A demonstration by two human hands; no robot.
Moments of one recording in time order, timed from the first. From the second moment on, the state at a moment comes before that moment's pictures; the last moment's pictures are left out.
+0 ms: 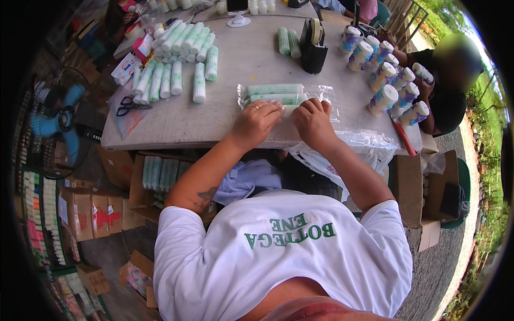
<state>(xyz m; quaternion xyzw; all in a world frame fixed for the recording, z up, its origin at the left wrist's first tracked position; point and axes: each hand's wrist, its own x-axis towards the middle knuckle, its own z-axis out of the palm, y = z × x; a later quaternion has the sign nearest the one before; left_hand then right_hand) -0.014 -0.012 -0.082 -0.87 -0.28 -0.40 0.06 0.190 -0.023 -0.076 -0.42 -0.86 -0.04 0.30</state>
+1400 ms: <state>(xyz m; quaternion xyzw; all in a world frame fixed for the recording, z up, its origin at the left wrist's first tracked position) 0.012 -0.011 -0.079 -0.85 -0.30 -0.43 0.01 0.212 -0.024 -0.062 -0.44 -0.85 0.00 0.30</state>
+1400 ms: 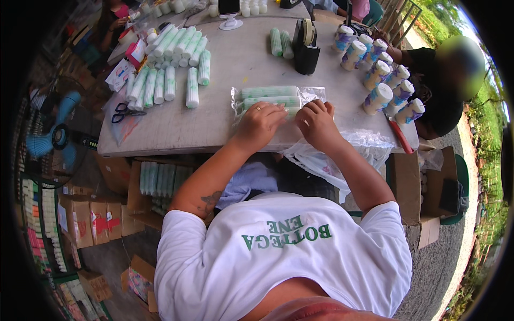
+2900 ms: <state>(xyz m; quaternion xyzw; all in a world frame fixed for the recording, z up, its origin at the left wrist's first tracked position) 0.008 -0.006 -0.081 -0.84 -0.34 -0.42 -0.05 0.222 0.010 -0.021 -0.43 -0.88 -0.07 0.16</state>
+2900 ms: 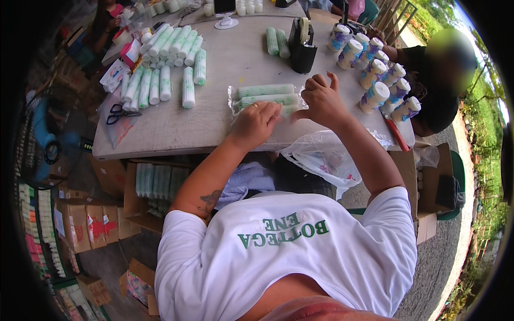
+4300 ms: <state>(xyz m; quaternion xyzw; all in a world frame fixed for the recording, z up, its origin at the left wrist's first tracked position) 0.030 -0.052 -0.073 -0.82 -0.37 -0.42 -0.10 0.221 -0.065 -0.086 -0.38 -0.85 0.06 0.37</state>
